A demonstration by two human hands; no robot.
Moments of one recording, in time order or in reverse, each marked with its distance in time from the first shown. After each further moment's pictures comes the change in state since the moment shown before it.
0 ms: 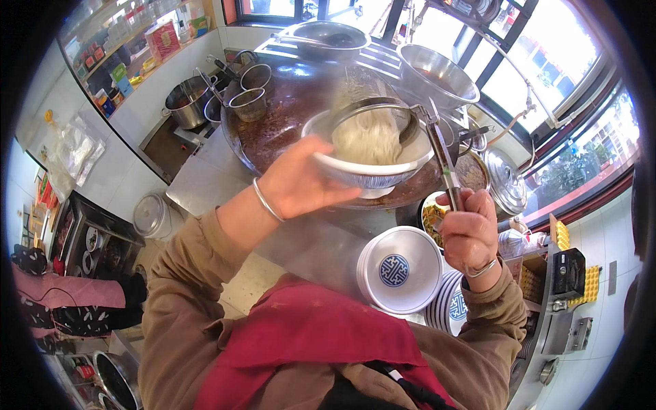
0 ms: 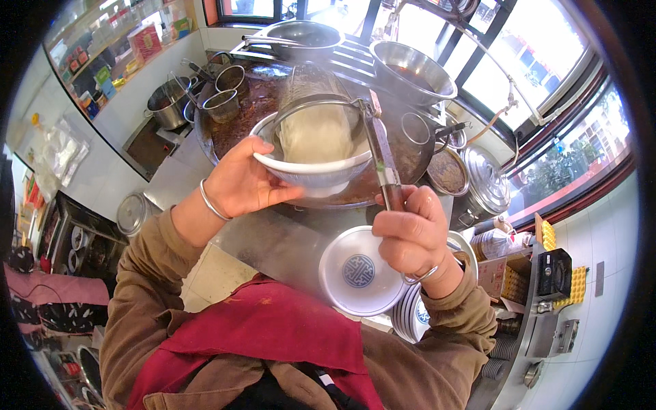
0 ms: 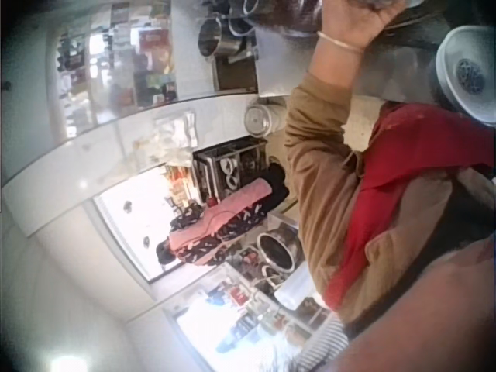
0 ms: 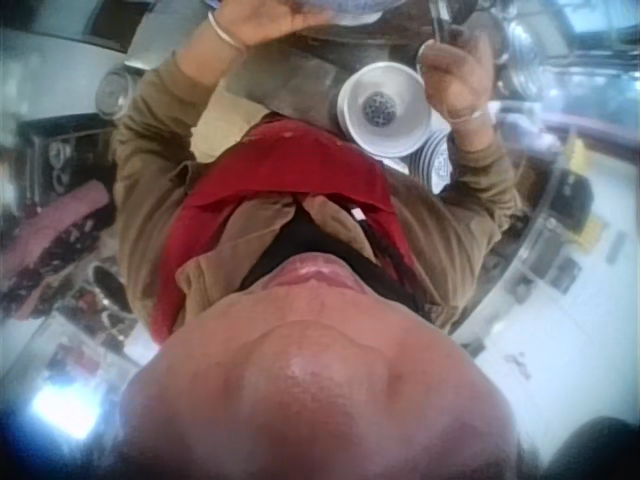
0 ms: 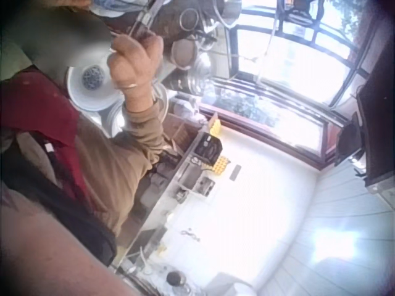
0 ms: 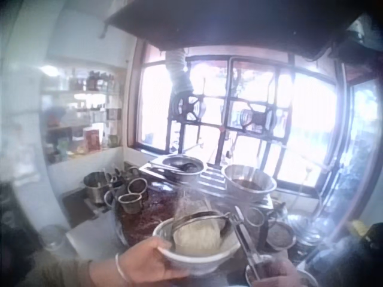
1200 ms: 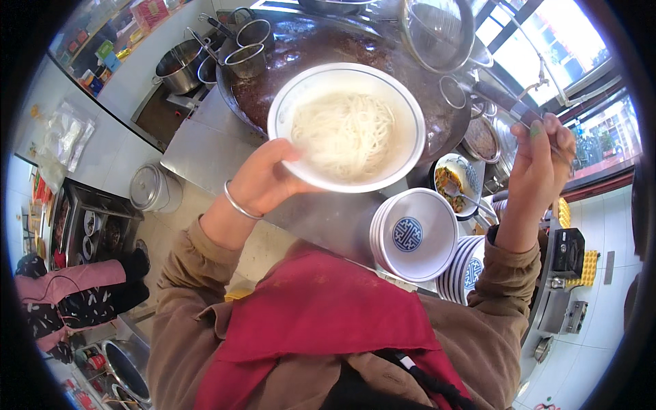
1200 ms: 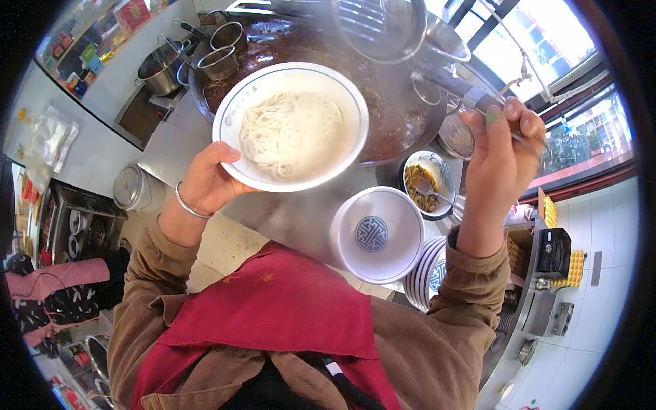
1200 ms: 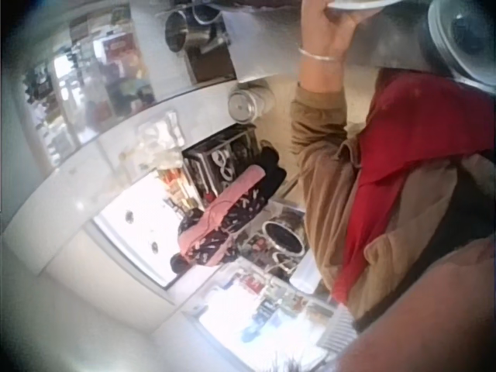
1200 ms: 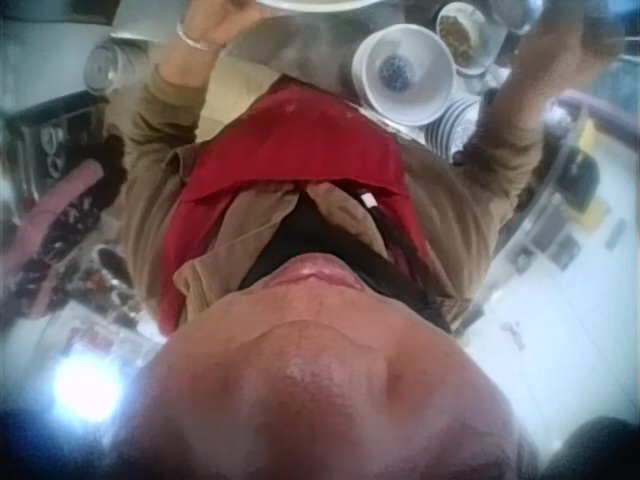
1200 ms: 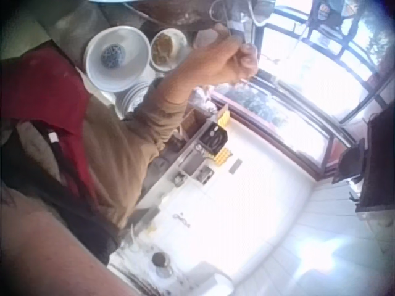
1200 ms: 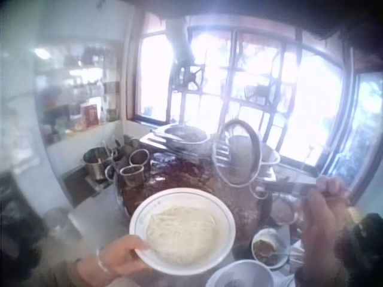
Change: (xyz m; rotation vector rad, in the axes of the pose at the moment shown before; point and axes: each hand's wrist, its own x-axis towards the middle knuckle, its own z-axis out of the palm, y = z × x) left_hand -0.052 -0.021 -0.062 0.080 0.016 0.187; right_hand 0.009 0.023 -0.010 0.275 0.749 0.845
